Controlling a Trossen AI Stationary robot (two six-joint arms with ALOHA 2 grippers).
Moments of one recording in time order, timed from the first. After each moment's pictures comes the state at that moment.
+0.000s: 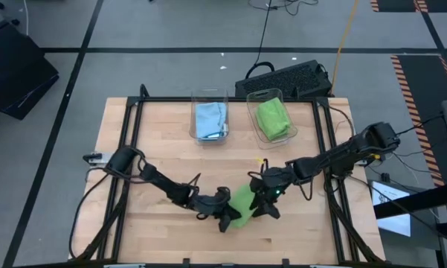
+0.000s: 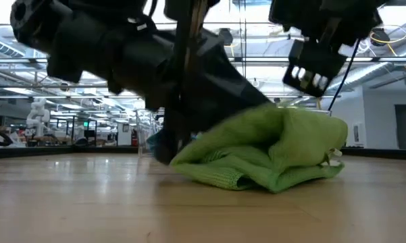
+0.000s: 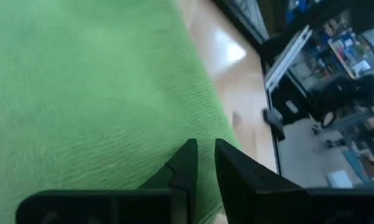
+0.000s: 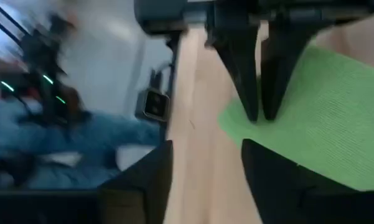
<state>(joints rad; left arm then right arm) -0.41 2.09 1.00 0.70 -0.16 -0.90 0.29 1.48 0.71 0.17 -0.42 0.68</state>
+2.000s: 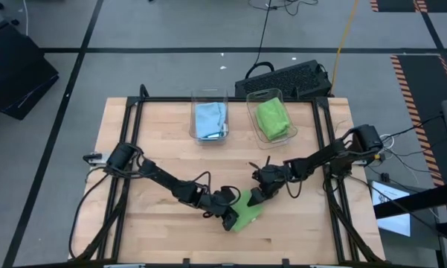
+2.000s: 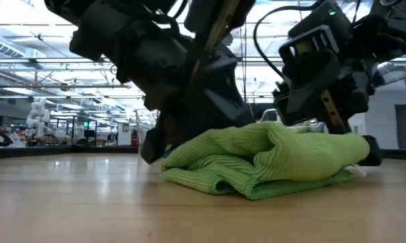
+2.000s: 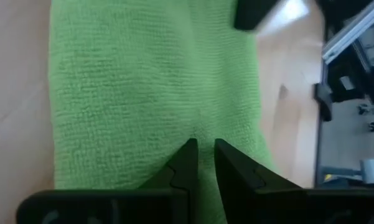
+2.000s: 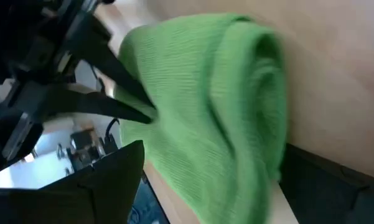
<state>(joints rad) -0.38 2.07 1.15 0.24 -0.05 -1.01 0.20 1.70 0.51 0.49 -0.39 1.37</state>
